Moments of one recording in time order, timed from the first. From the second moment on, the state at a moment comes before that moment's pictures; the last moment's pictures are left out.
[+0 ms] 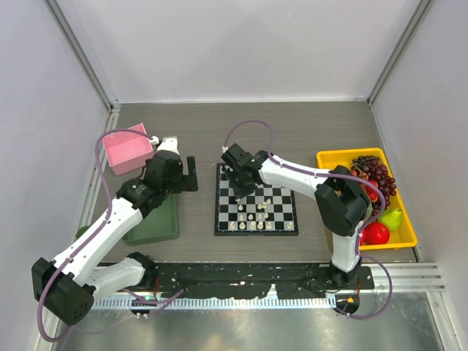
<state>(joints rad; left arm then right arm) -0.53 1.04 0.92 -0.60 -0.32 -0.42 0.83 1.90 1.41 -0.66 0.03 0.44</state>
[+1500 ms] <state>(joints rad) -0.53 0.78 0.81 -0.64 -0.62 -0.58 1.10 1.95 1.49 -0.76 -0.01 0.31</state>
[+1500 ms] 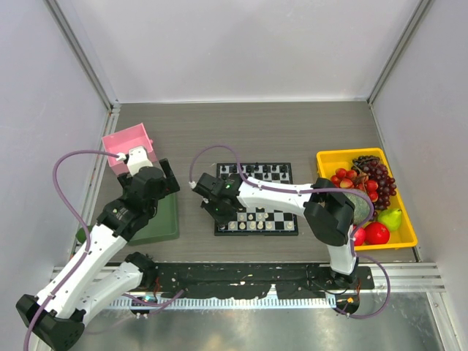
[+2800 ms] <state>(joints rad) -0.53 0.78 0.81 -0.64 -0.62 -0.59 1.10 1.95 1.49 -0.77 0.02 0.31</state>
